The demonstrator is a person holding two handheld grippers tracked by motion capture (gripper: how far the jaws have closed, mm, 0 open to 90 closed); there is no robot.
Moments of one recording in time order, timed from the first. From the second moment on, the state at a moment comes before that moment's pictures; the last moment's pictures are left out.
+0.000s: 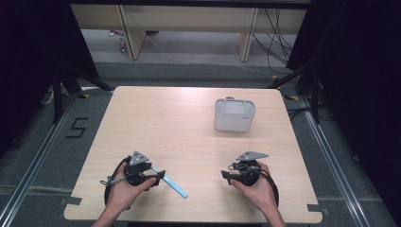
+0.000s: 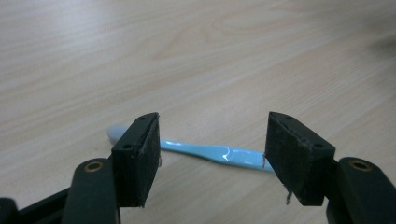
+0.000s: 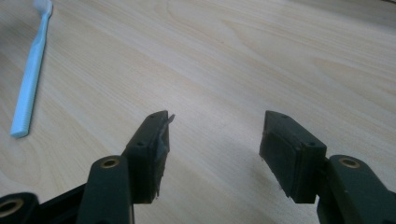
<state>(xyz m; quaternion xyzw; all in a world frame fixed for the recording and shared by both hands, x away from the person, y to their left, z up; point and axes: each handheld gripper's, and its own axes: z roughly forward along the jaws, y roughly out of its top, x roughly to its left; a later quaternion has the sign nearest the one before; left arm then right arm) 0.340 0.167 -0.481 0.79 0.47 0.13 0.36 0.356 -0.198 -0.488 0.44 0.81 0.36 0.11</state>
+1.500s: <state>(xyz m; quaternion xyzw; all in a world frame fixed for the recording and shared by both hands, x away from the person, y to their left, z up) 0.374 0.117 -0.486 0.81 0.56 0.06 0.18 0.357 -0.197 -0.488 0.42 0.82 0.38 0.10</state>
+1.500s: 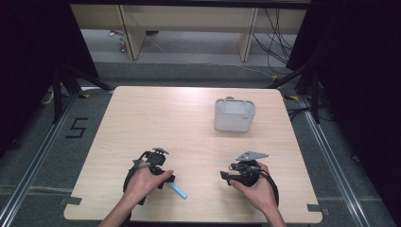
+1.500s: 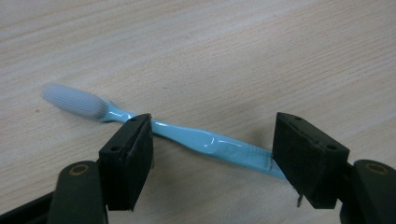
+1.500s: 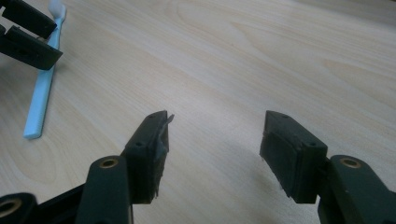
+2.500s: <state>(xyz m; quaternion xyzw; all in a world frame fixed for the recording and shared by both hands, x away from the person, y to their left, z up) 0.366 0.118 -0.486 0.82 0.54 0.07 0.16 0.354 -0.193 -0.489 0.44 0.81 0.37 0.09</state>
